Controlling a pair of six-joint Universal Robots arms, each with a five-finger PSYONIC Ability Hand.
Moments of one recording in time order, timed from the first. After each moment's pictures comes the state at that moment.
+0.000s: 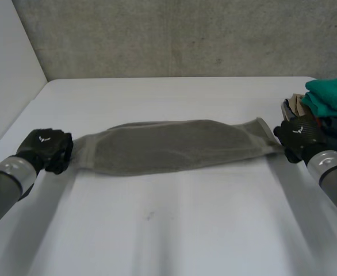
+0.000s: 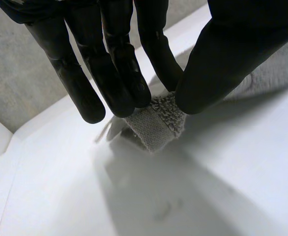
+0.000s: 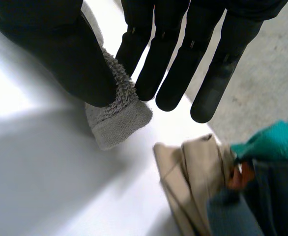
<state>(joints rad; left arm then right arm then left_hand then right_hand) 4.69 -1.86 -1.84 3.35 -1.26 3.56 1.61 -1.08 1.71 -0.41 1.23 2.46 1.13 1.20 1.19 1.20 0.98 1.11 1.17 1.19 1.20 0.97</state>
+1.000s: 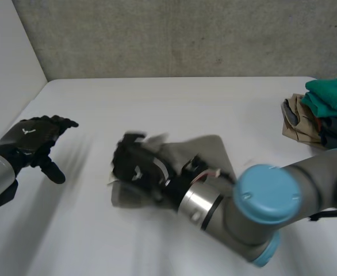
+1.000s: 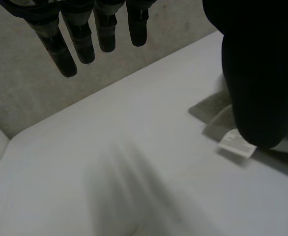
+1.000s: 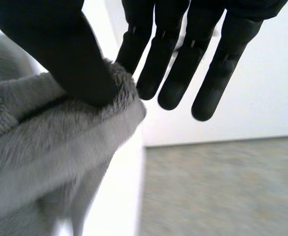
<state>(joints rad) 4.69 -1.59 -1.85 3.10 -1.22 3.44 2.32 -0.98 1.59 -0.66 0.97 2.04 0.19 0.20 0.20 0.20 0.05 0.99 1.02 1.04 1.04 0.84</state>
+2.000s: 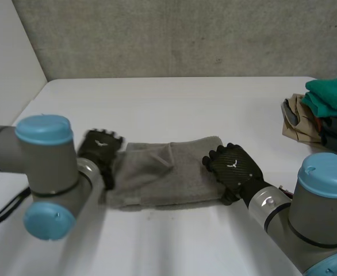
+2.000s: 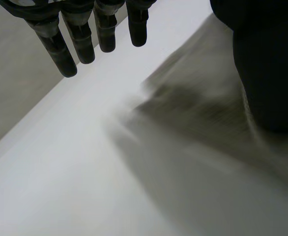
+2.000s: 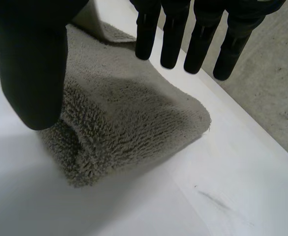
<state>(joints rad) 4.26 -2.13 -1.49 3.23 -1.71 3.61 2.03 -1.18 1.85 -0.37 1.34 2.65 0.19 0.20 0.20 0.20 0.05 0.43 0.42 0.43 0.43 0.26</state>
